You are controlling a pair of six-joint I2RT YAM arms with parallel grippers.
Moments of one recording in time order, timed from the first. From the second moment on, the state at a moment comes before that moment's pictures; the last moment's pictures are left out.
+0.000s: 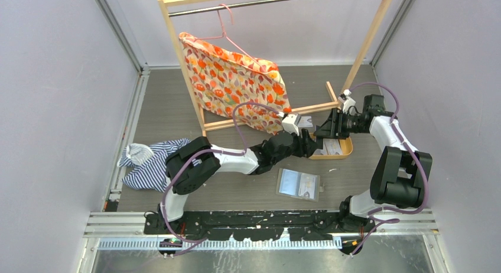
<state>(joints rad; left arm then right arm) -1.10 1.97 1.14 0.61 -0.18 -0.71 -0.23 1.49 0.97 -0.66 -0.92 -0.13</state>
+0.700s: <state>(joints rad) -1.10 1.99 1.17 0.63 -0.12 -0.77 -0.22 1.43 0.97 -0.72 -0.92 -0.27</state>
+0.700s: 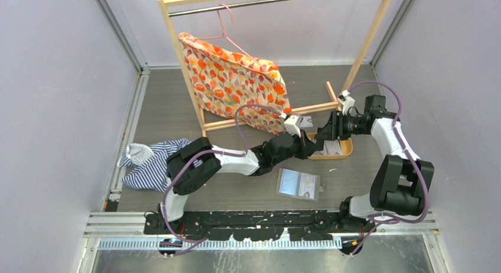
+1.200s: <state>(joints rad) -1.08 1.72 0.76 0.78 -0.06 -0.76 -0.22 1.34 1.07 -1.14 -1.04 -0.74</state>
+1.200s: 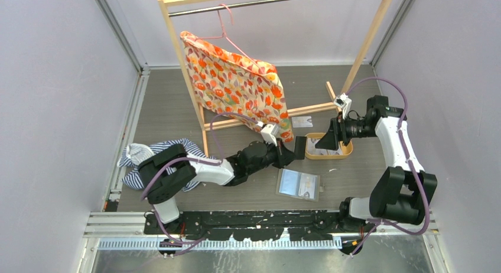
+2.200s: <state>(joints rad) -0.98 1.75 0.62 1.36 0.30 -0.95 -0.04 1.31 1.02 -1.12 -1.27 -0.57</state>
